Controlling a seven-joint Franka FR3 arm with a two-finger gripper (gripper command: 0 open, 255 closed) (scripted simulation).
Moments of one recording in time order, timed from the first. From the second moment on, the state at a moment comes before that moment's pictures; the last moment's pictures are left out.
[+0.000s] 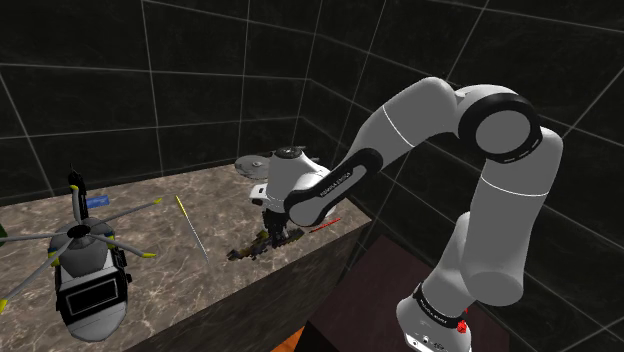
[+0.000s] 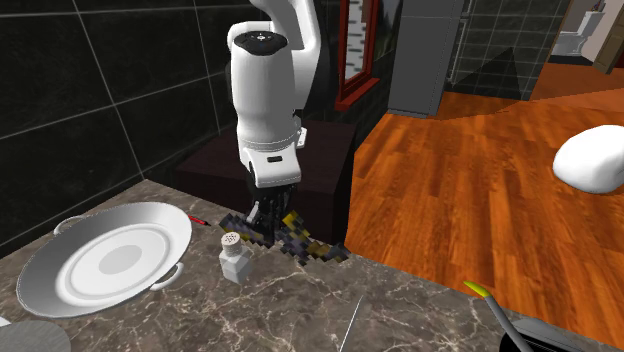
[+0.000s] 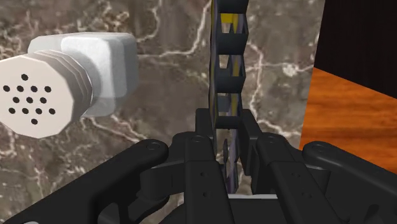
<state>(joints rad) 0.29 0.27 0.05 -2.33 -0.09 2.58 -0.95</state>
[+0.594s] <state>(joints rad) 0.29 0.24 0.06 -2.32 -0.09 2.54 -0.95</state>
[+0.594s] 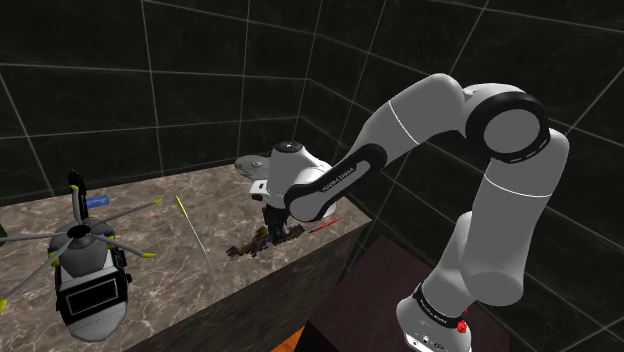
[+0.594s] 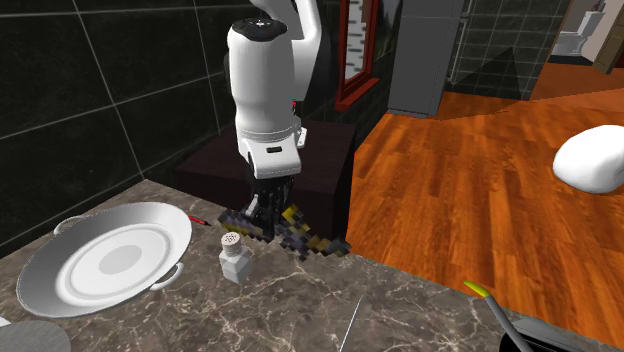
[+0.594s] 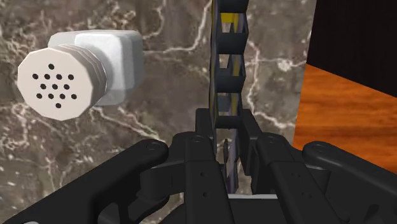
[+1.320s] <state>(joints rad) 0.29 0.11 0.06 -2.31 -0.06 2.41 -0.97</state>
